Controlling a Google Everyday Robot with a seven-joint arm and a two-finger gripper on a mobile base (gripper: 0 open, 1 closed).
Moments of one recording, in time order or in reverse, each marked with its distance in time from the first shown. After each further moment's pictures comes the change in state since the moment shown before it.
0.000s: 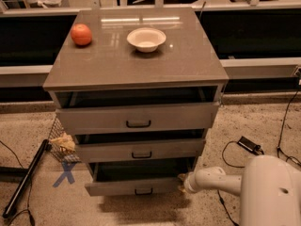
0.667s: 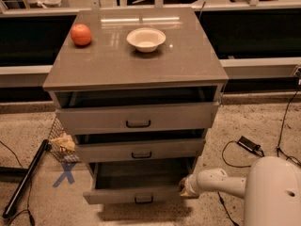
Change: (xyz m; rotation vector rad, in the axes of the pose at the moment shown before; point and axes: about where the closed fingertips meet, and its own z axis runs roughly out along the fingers) arm -0.002 0.002 -0.012 0.006 -0.012 0.009
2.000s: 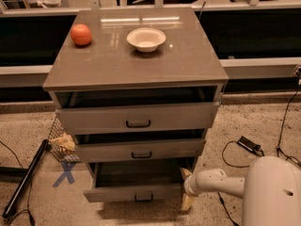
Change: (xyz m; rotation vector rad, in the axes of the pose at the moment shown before) arm -0.002 0.005 0.004 -0.008 -0.004 0.000
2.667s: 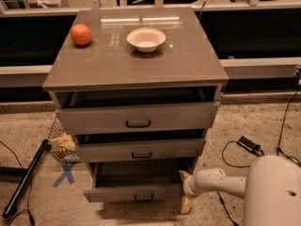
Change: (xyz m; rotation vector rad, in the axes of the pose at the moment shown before) arm -0.008 0.014 -0.005 -0.058 -0.003 0.008
